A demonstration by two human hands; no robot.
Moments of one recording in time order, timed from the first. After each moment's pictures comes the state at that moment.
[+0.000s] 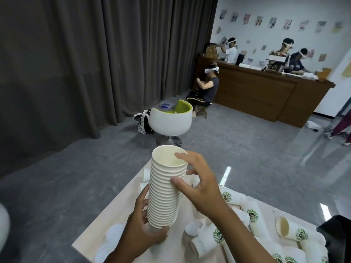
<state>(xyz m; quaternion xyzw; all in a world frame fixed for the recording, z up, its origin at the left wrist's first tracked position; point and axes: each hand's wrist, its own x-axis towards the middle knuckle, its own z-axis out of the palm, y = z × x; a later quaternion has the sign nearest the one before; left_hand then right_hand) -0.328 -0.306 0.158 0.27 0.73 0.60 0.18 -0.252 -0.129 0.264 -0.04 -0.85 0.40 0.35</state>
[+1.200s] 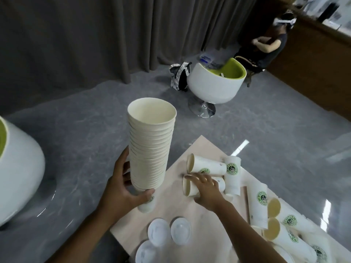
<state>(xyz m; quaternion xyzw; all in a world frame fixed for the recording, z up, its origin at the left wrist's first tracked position) -0.589 -0.411 0.085 0.18 0.73 0.65 0.11 -0.495 -0.099 0.010 -0.10 -0.97 0.12 -0.18</state>
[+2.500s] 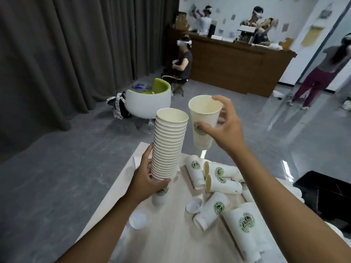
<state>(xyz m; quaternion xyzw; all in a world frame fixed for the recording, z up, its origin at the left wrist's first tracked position) -0.443 -0.250 0.143 0.41 0.65 0.60 0.22 -0.289 -0.047 0.302 -0.21 -0.82 0.32 0.43</state>
